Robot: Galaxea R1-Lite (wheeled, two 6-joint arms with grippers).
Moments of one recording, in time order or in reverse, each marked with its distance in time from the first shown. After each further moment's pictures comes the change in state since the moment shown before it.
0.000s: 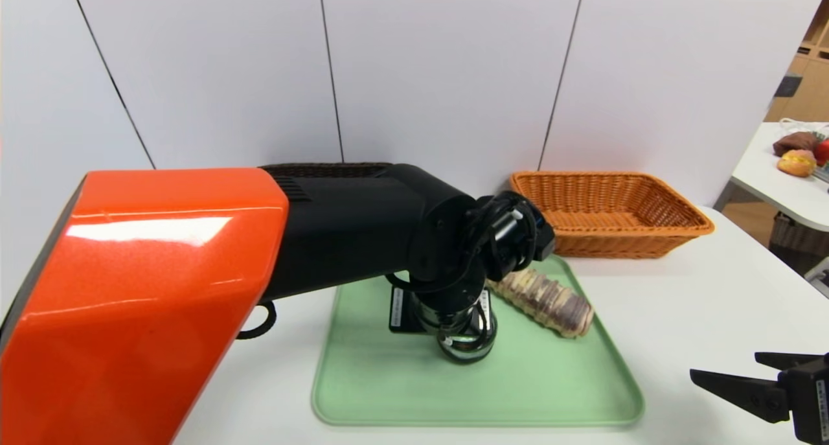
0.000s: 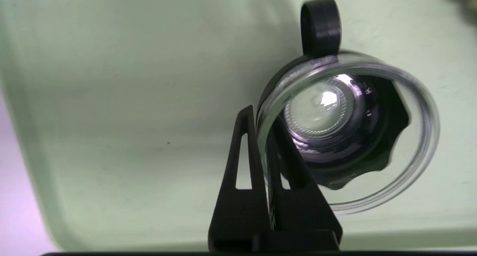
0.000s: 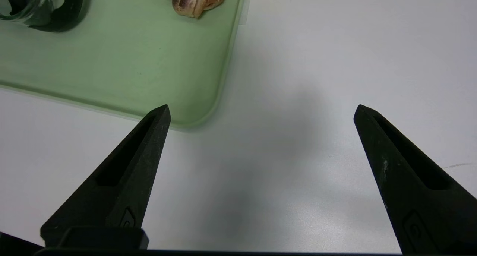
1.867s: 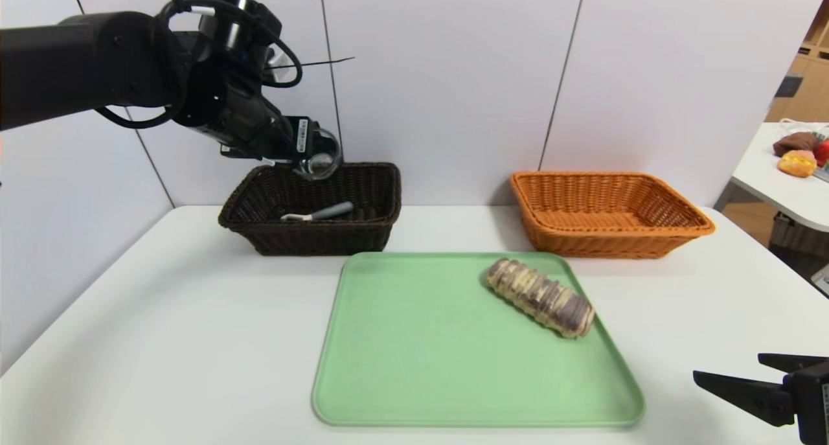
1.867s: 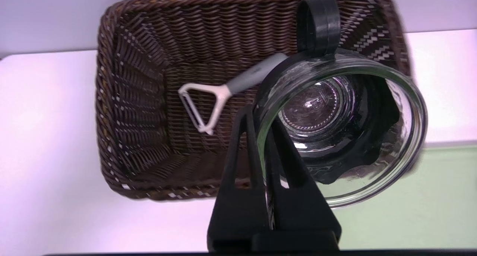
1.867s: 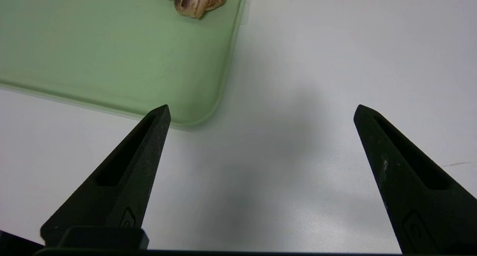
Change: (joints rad) left arm 0.611 -0.259 0.000 -0.330 -0.131 0.653; right arm -0.005 -0.017 0.009 -0.002 0.004 -0.001
